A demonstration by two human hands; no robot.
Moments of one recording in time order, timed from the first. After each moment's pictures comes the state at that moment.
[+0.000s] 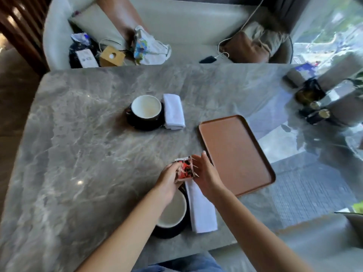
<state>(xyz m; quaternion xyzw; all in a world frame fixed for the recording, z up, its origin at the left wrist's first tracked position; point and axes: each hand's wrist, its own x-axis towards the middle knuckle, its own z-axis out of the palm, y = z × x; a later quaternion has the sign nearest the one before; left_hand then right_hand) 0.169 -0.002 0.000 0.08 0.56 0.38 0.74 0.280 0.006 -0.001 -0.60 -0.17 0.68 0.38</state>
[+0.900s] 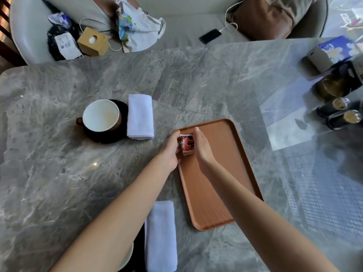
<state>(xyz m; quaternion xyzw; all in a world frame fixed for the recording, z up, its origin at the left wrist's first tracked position) 0.304 0.165 -0.008 0.06 0.66 0.30 0.69 0.389 0.167 -0.054 -0.65 -0.33 0.60 0.32</state>
